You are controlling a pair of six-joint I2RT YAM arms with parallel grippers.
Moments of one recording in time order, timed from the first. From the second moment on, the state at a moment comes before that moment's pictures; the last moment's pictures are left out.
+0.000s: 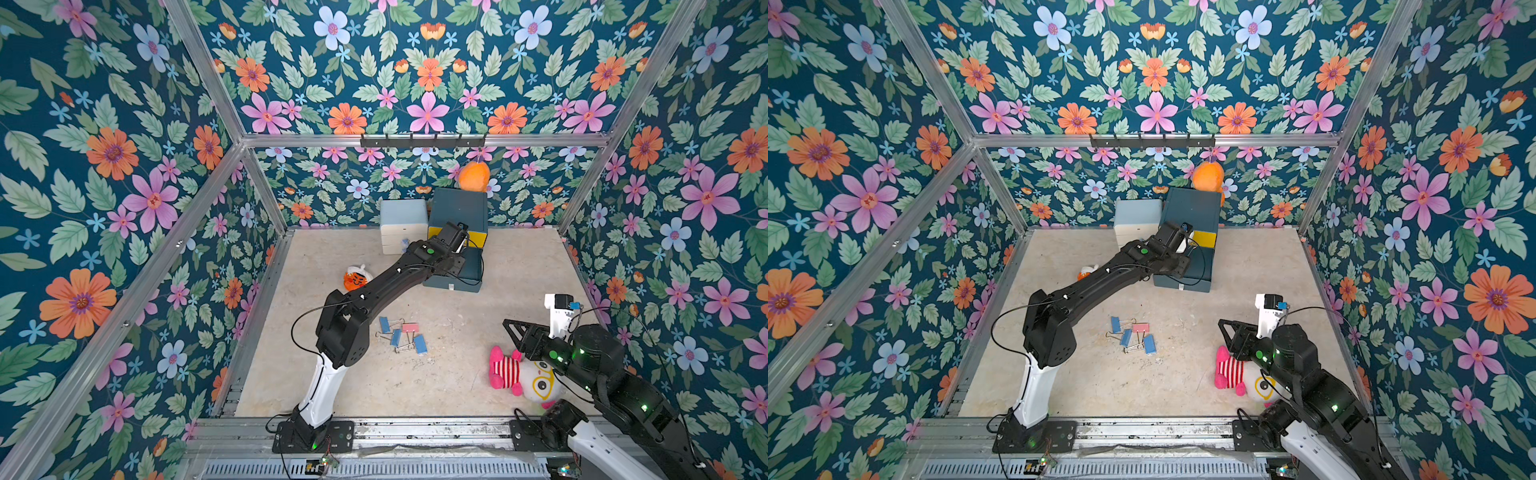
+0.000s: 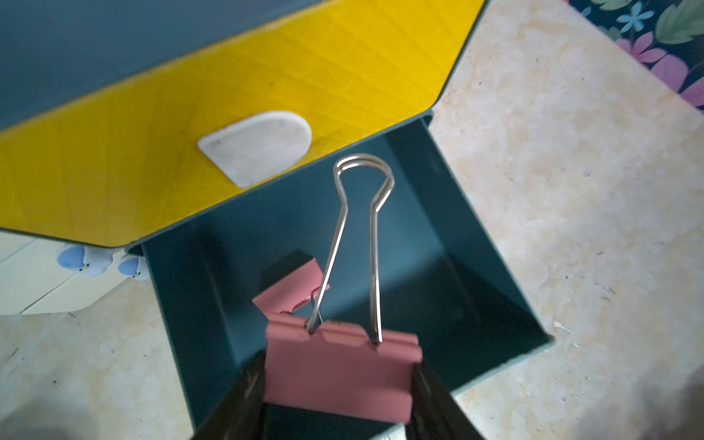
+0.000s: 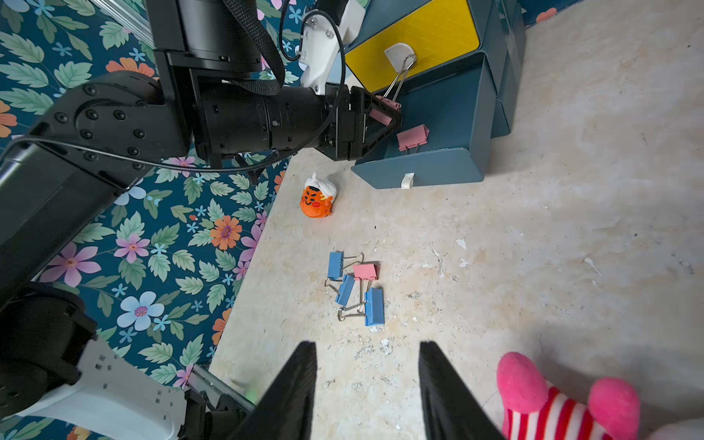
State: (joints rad) left arm -0.82 2.15 2.05 -0.73 -0.14 -0.10; right arm 0.65 0.44 0.74 -0.69 -0.01 0.72
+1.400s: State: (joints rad) left arm -0.82 1.80 1.31 -0.76 -0.19 -0.77; right arm 0.65 0.47 0.69 -0.68 -0.19 0.77
